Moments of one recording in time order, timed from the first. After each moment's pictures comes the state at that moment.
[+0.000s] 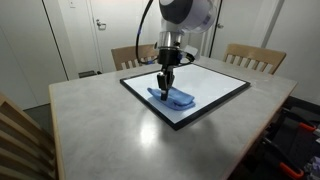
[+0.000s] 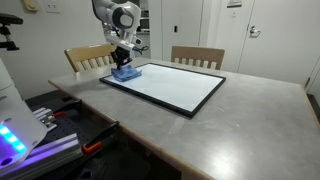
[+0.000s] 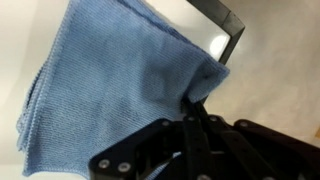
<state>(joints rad) 0.04 0.51 0.30 -2.08 0.30 2.43 -0.46</state>
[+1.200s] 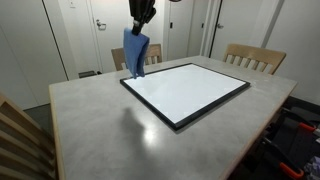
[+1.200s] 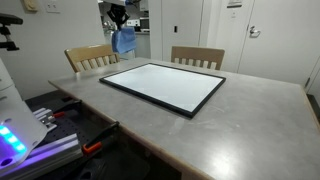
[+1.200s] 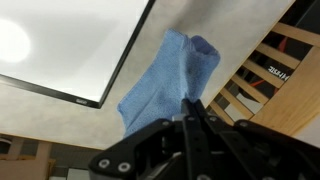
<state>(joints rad) 0.13 0.19 0.27 -2.00 0.28 2.43 -0.31</state>
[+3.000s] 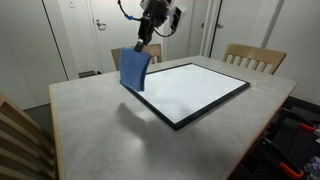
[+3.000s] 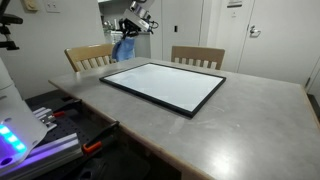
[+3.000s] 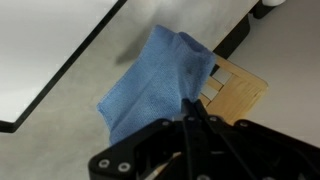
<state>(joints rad) -0.05 0.49 0.31 -1.75 0.64 2.09 -0.96</state>
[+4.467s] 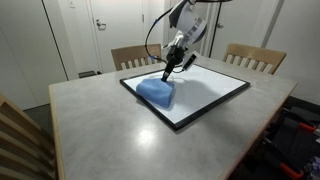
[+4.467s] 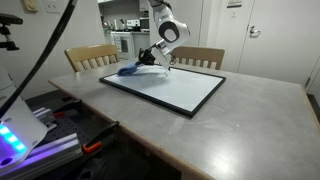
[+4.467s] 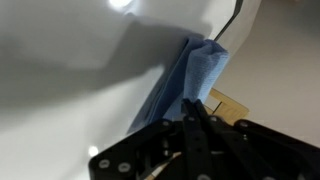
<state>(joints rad) -0.14 0.88 0.12 -1.52 0.76 1.76 -1.36</state>
